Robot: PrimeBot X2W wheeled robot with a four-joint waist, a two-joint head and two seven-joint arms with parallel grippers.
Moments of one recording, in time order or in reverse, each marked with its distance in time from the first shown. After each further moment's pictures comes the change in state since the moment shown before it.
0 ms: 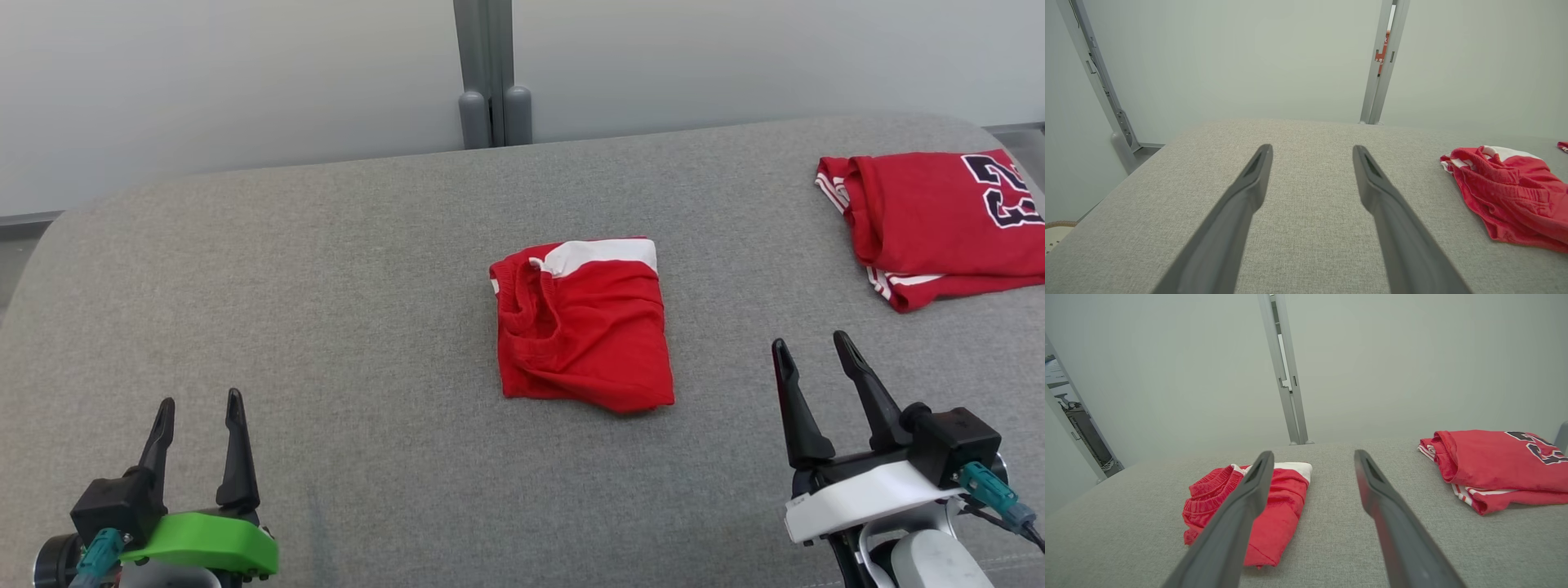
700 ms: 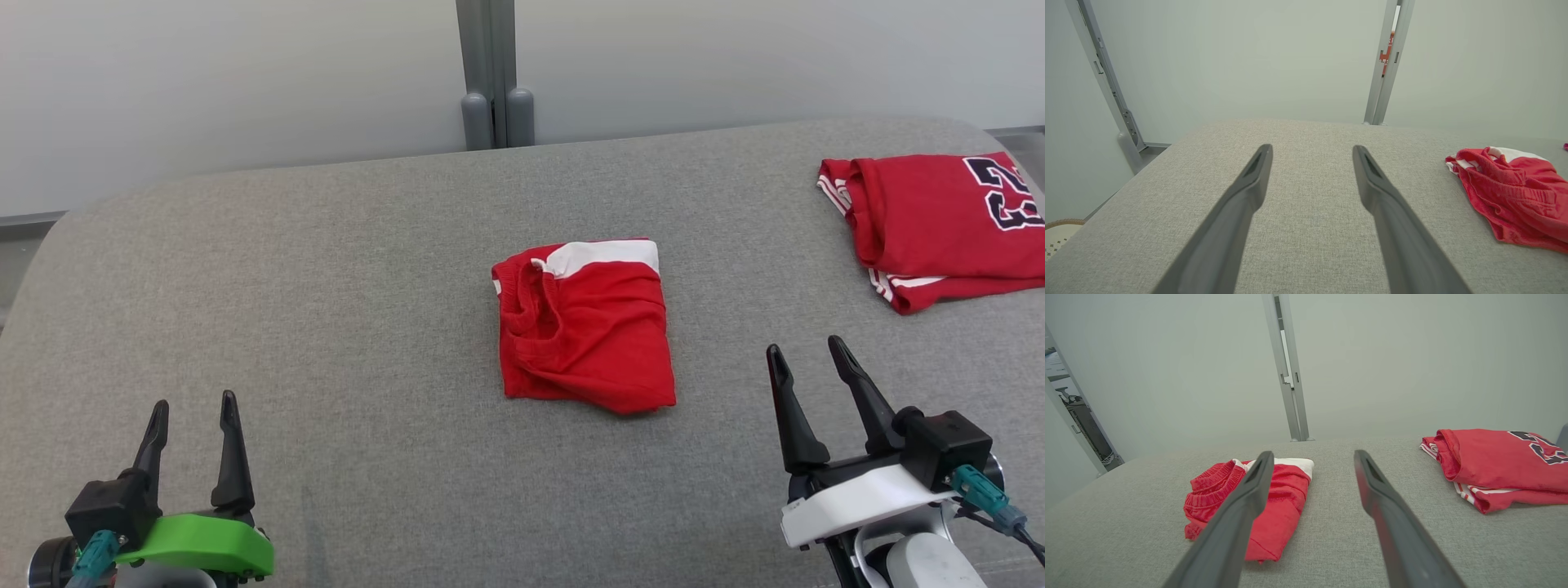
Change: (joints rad) left arm 0.002 0.000 0.012 0.001 0.005 0.002 0.000; right arm 0.003 0.004 0.005 0.009 -0.019 0.000 0.000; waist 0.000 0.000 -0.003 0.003
